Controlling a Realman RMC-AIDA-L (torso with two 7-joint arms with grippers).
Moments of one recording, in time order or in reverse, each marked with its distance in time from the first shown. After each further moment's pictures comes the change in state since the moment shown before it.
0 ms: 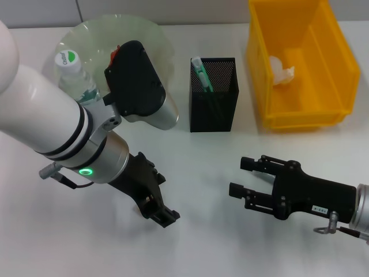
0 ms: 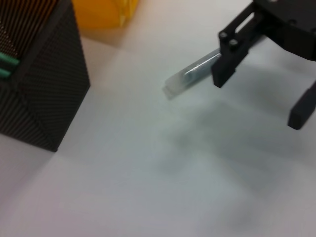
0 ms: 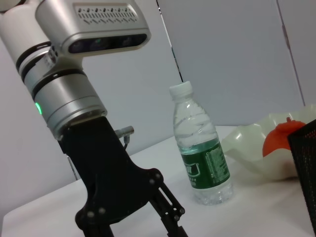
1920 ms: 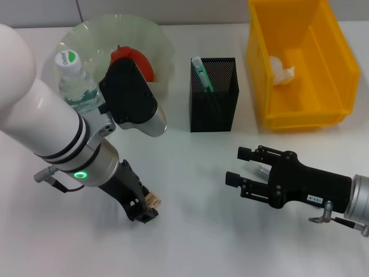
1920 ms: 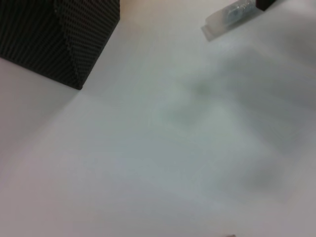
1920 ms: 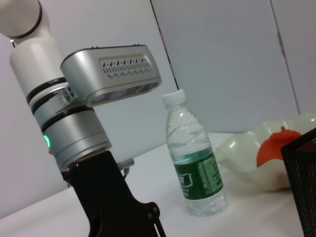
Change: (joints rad) left arm -0.039 0.000 -0.004 -0.164 0.055 -0.052 0.010; right arm 0.029 0.001 0.010 0.016 0.022 0.022 -0.002
